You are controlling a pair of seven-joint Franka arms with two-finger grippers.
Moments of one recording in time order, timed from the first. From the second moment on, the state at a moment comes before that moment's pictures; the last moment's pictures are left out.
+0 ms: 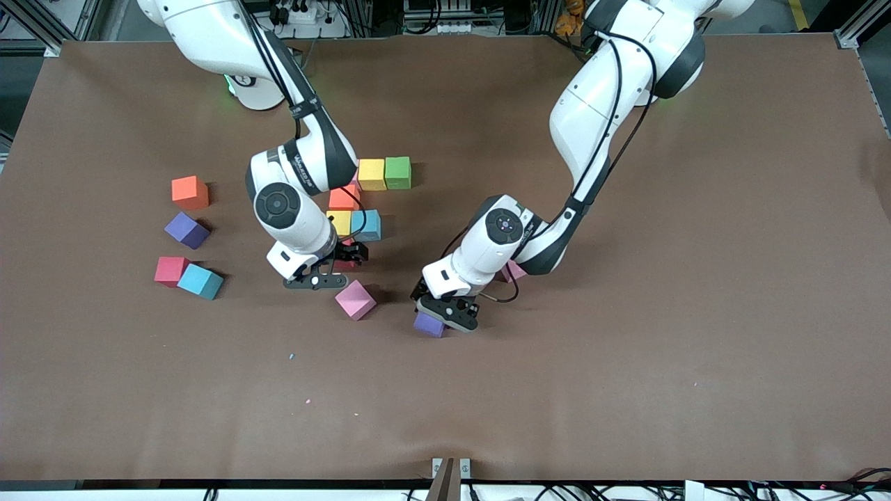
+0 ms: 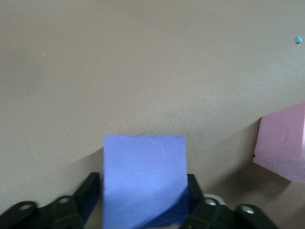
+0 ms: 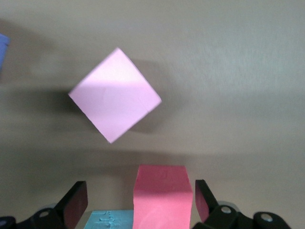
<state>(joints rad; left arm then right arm) -0.59 1.06 -0.17 -1.21 -0.04 2.75 -0.21 0.63 0.47 -0.20 -1.88 0.18 2.31 0.26</state>
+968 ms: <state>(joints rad) -0.59 1.05 -0.16 -1.20 -0.04 2.76 -0.01 0.64 0.62 -0.19 -1.68 0.17 2.31 -0.18</state>
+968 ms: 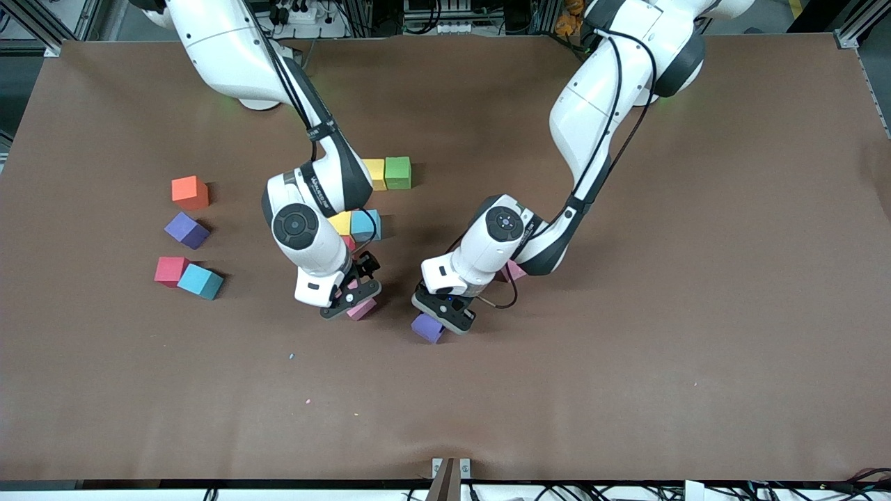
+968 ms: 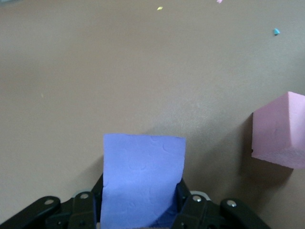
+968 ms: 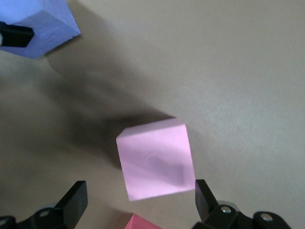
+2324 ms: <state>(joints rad) -0.50 0.93 -0.20 -1.19 -0.04 2.20 0.50 0.63 0.72 -0.20 -1.65 0.16 2.41 -0.20</state>
